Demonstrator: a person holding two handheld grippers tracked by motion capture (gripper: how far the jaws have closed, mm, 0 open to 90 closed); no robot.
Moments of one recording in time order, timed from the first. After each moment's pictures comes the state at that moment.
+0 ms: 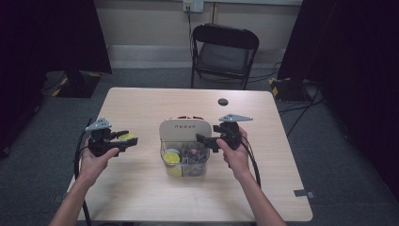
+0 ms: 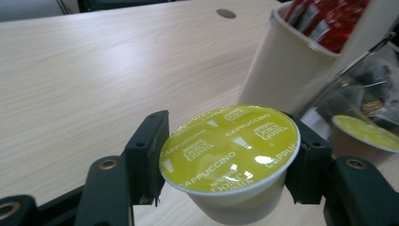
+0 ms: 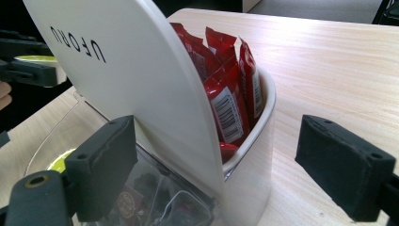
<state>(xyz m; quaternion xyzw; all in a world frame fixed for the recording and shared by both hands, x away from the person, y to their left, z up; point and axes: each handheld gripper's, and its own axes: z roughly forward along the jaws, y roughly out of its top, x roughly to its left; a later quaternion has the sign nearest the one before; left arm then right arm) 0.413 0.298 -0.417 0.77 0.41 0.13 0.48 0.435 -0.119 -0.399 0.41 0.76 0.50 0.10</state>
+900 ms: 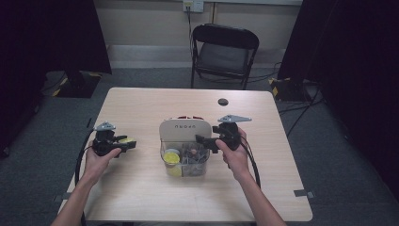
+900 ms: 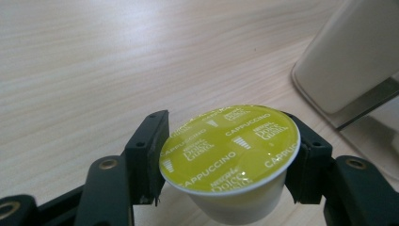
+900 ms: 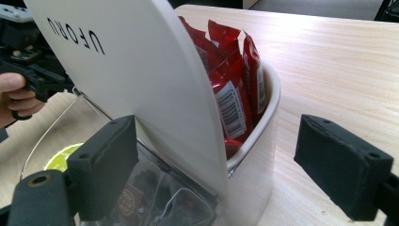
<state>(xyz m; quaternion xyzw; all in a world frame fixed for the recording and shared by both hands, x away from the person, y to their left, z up) 0.440 0.310 -0.466 0.78 0.45 0.12 0.42 0.434 -0.117 -0.401 0.41 0.76 0.50 0.10</state>
